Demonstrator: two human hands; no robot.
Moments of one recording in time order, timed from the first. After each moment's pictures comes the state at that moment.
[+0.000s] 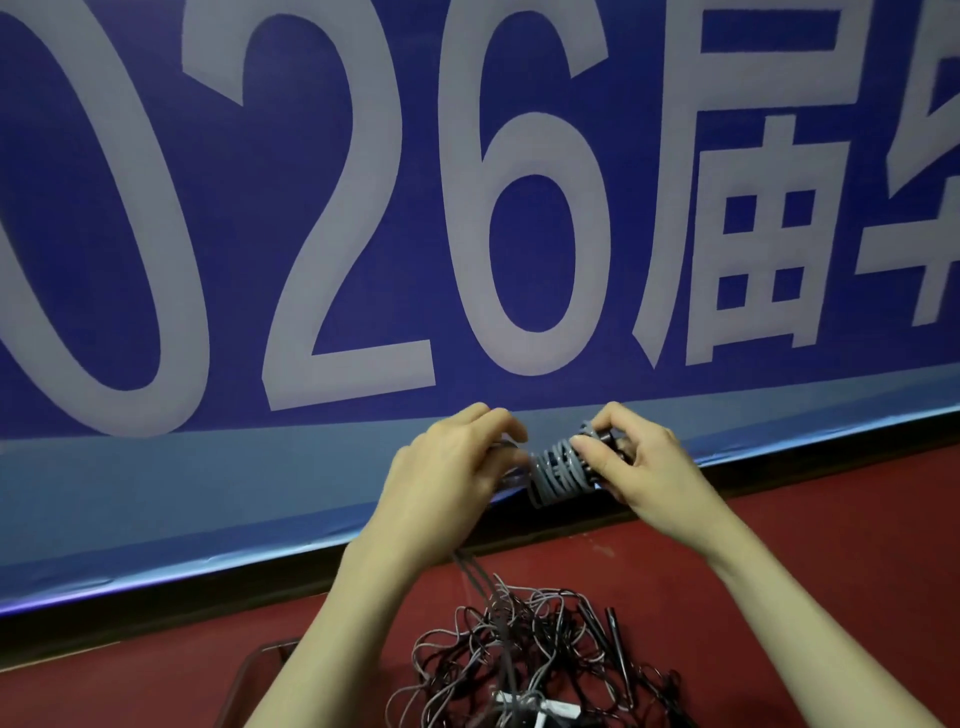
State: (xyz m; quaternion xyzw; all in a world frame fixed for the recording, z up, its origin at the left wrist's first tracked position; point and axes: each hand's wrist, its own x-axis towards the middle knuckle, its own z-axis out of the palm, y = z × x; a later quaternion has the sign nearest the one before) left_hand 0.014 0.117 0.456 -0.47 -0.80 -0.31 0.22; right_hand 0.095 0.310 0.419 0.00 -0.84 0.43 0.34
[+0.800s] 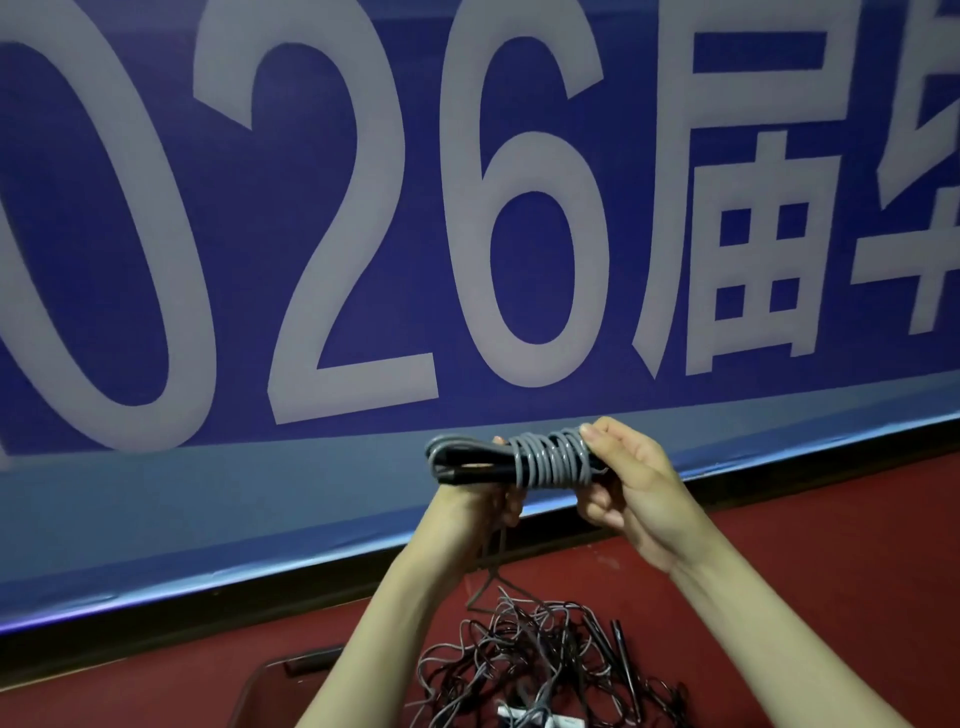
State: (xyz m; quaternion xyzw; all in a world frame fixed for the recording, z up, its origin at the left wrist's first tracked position) left_hand -0.006 0.146 0.420 -0.33 -0.65 -0.67 -0.15; right_hand 0.097 0.279 0.429 0.05 -0.59 0.76 0.25
